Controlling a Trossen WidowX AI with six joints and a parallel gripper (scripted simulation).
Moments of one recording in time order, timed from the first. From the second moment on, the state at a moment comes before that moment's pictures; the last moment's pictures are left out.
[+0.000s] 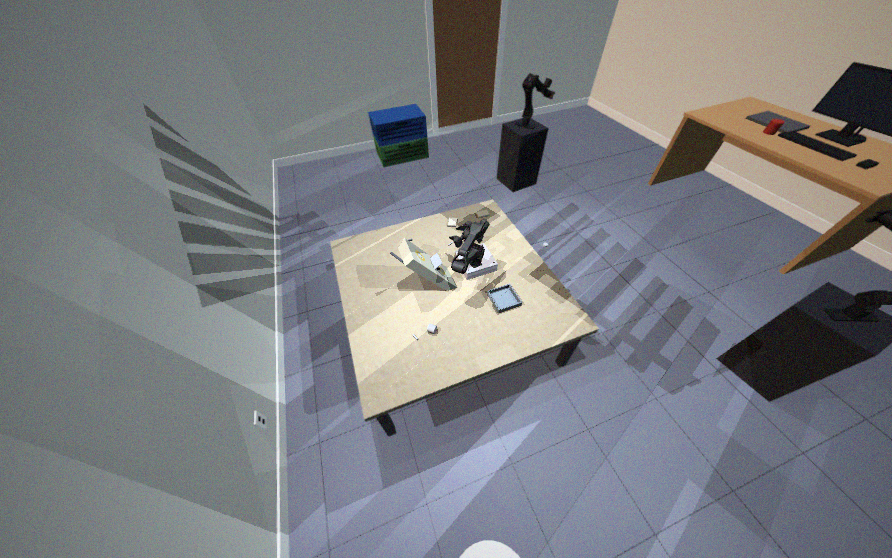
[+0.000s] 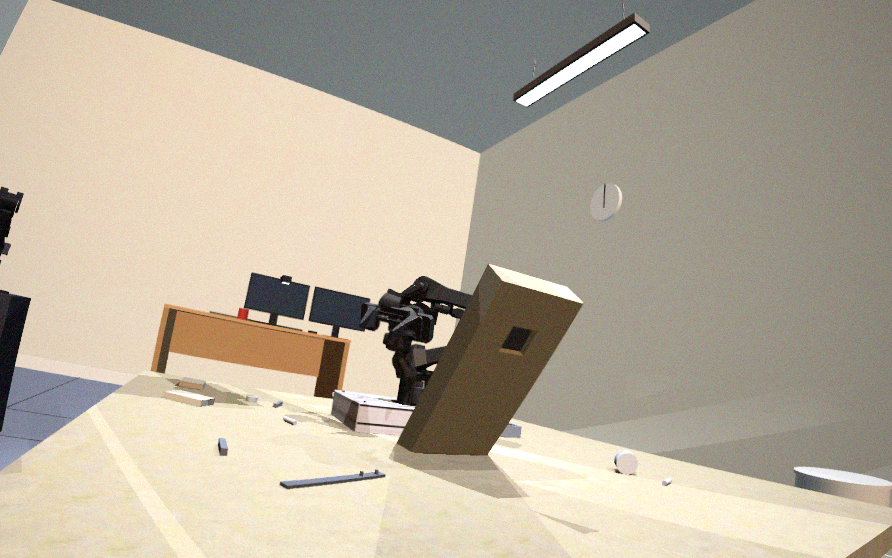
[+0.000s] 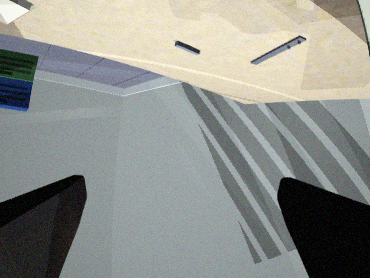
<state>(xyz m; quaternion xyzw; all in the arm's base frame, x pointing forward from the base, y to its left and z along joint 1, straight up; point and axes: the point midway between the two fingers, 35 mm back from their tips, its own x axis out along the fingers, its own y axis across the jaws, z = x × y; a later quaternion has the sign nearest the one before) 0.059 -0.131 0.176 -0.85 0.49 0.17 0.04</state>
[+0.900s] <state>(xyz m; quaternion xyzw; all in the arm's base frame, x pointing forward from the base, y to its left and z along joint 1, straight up) 0.105 -0.126 0.186 -0.70 -0.08 0.40 -0.59</state>
